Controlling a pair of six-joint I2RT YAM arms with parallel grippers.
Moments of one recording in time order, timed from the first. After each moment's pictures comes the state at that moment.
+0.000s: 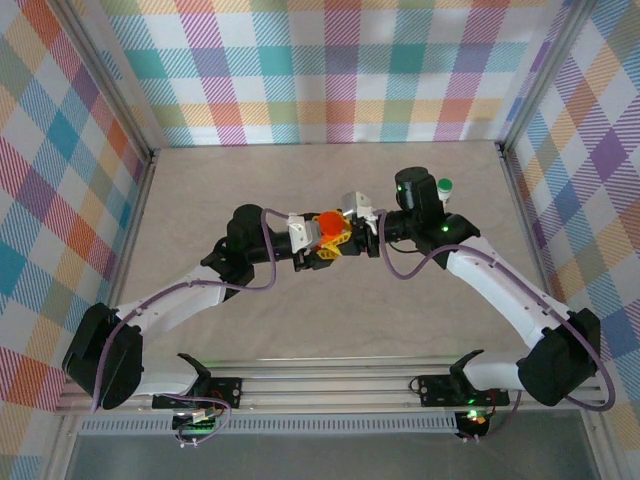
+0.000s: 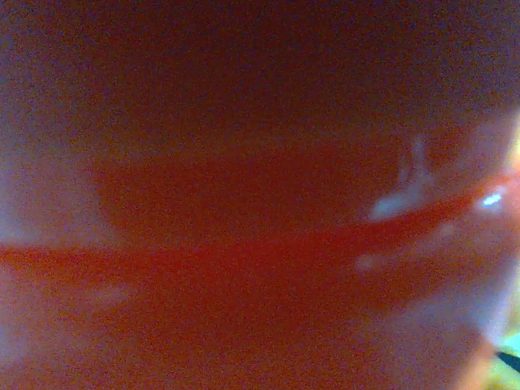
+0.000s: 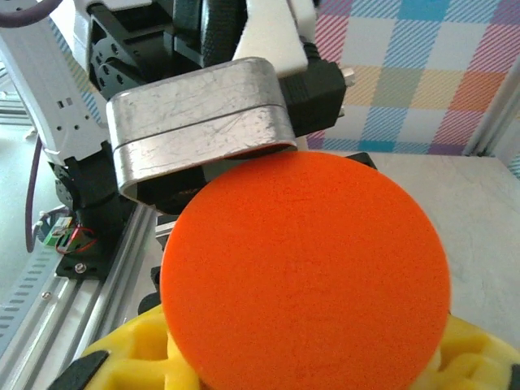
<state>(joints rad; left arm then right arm) -0.61 1.30 0.79 0.36 0.70 0.38 0.57 1.30 1.15 -0.33 -0.95 -0.50</state>
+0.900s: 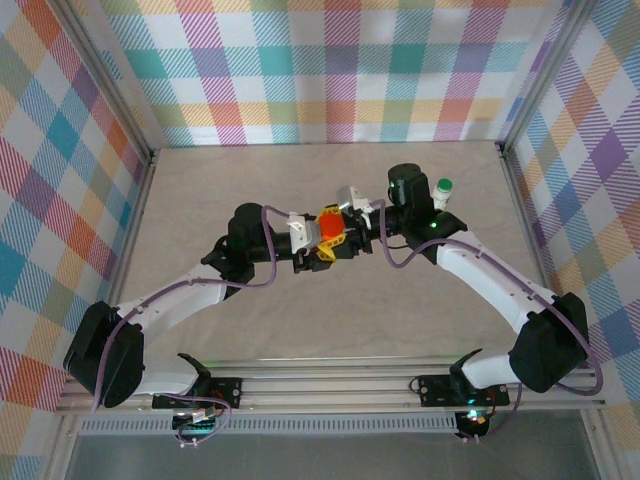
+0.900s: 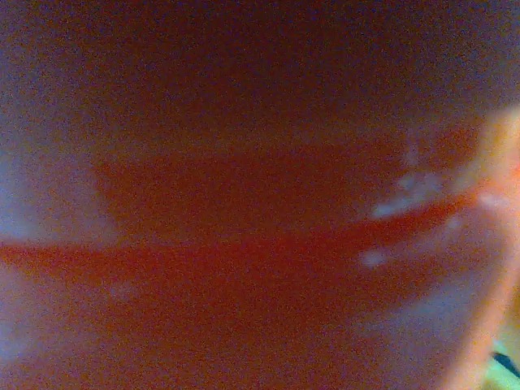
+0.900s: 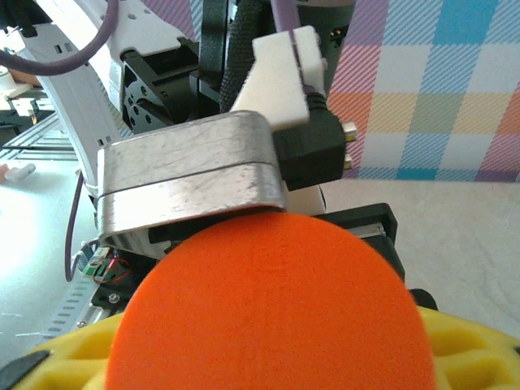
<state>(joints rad) -0.61 1.32 0.81 0.33 0.78 0.35 0.57 1.38 1.15 -0.16 -1.10 -0.36</state>
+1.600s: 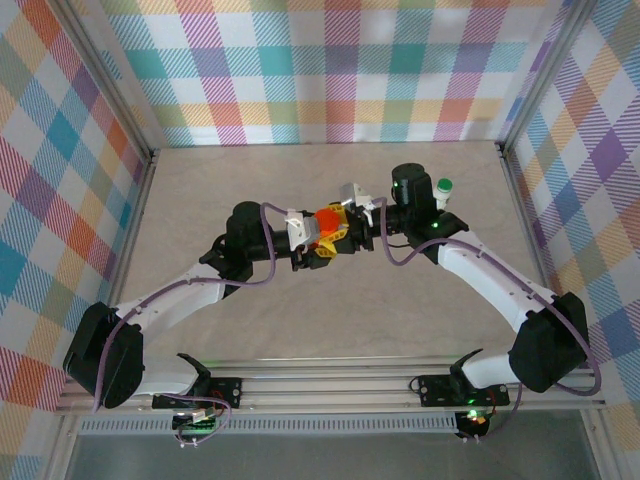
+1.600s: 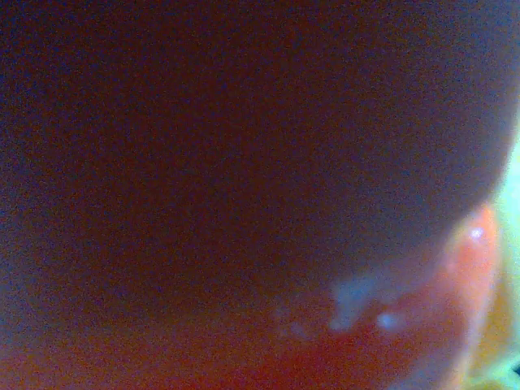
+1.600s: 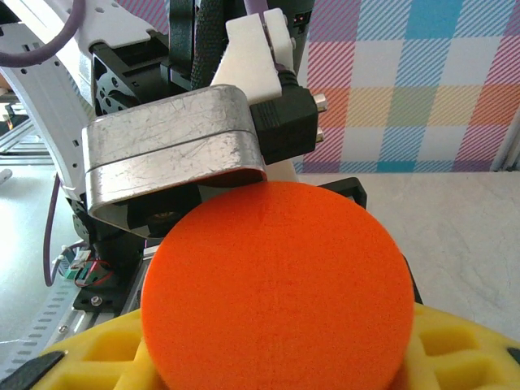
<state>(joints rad) -0.59 1.31 0.81 0.31 0.74 0.35 0.55 1.38 1.13 -0.13 -1.06 -0.34</state>
